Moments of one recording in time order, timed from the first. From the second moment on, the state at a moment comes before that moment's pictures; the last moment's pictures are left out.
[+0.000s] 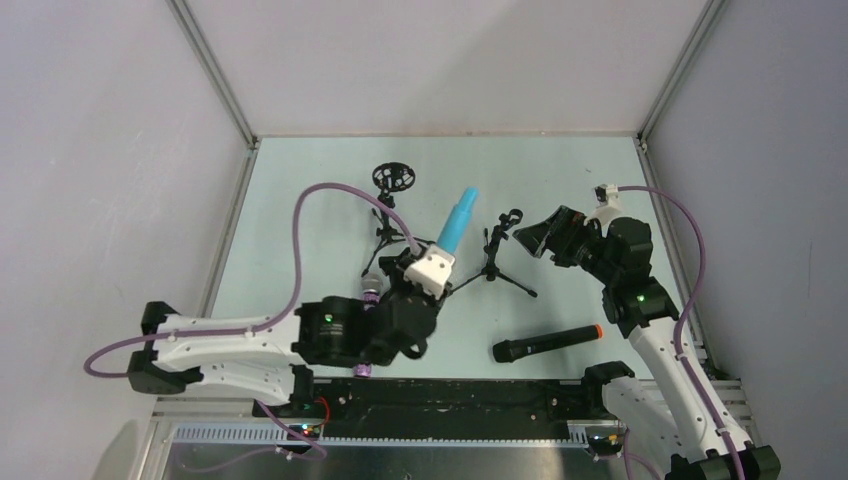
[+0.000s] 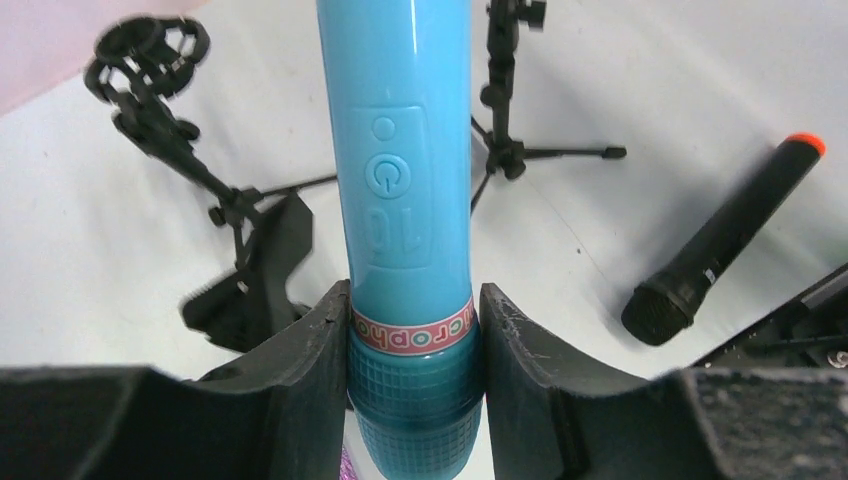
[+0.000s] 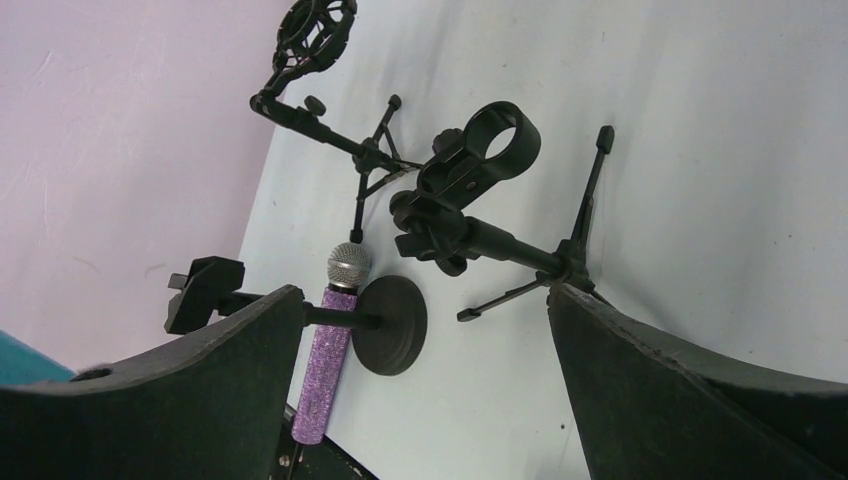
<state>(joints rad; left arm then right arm) -1.52 1.15 1.12 -0.62 -0.95 -0.42 0.20 0.77 0.69 -0.20 -0.38 0.65</state>
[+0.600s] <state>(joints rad) -1.03 1.02 1.21 -0.40 -0.27 0.01 0.20 0.76 0.69 -0.18 -0.48 0.66</state>
